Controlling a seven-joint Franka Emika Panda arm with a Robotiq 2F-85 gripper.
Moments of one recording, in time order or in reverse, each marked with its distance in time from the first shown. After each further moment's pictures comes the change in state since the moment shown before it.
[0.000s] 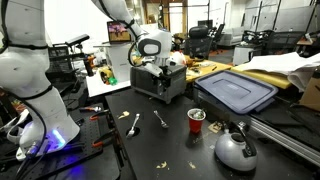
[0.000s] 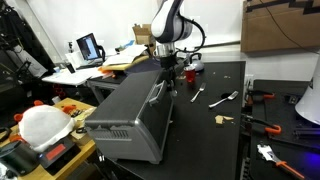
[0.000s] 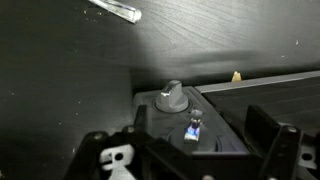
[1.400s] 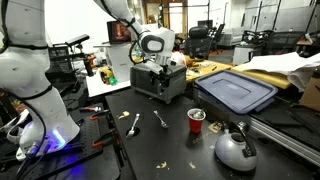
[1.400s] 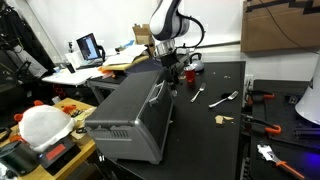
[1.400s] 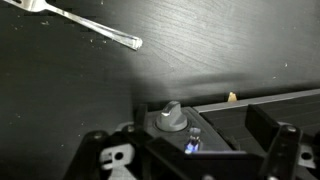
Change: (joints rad) arm -0.020 0.005 0.004 0.052 -0.075 -0.164 0.056
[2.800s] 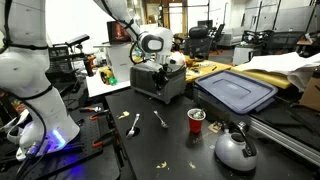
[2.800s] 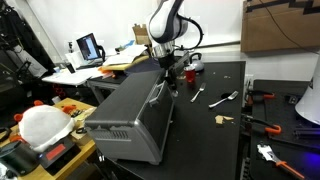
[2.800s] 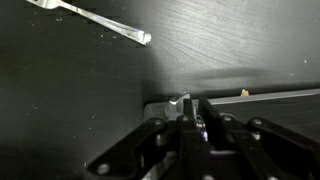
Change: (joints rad) arm 0.021 0.006 0.010 0.004 -0.109 0.035 0.118
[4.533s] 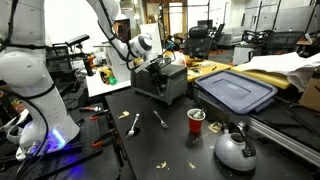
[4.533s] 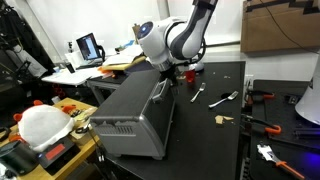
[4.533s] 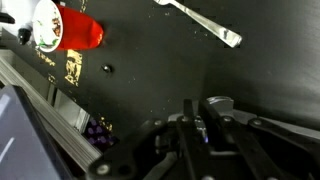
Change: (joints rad) arm 0.229 -0.017 -0.086 -0.088 -0.879 0.044 0.680
